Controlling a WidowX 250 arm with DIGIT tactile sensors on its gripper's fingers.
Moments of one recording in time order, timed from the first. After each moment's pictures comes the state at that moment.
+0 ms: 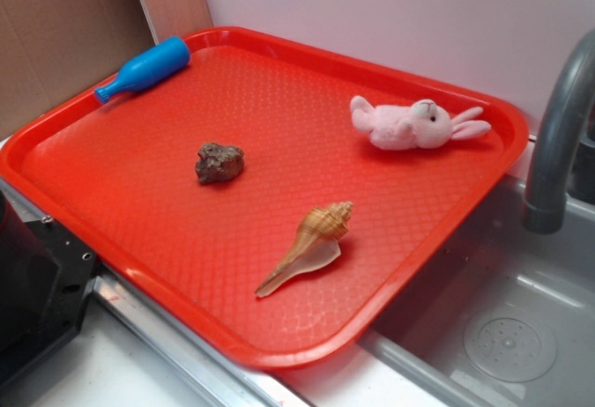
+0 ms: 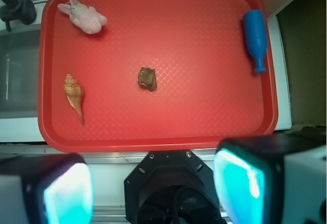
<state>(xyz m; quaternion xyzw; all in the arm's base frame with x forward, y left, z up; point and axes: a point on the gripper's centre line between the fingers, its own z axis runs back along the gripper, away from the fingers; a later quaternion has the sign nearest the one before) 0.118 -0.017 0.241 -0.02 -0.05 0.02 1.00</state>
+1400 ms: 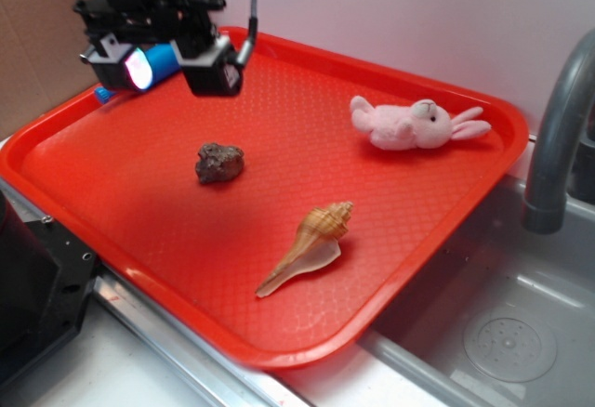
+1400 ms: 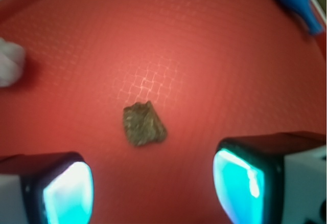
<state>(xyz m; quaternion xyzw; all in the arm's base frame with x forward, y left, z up) 0.192 -0.012 0.096 -0.02 -0.05 0.20 0.98</state>
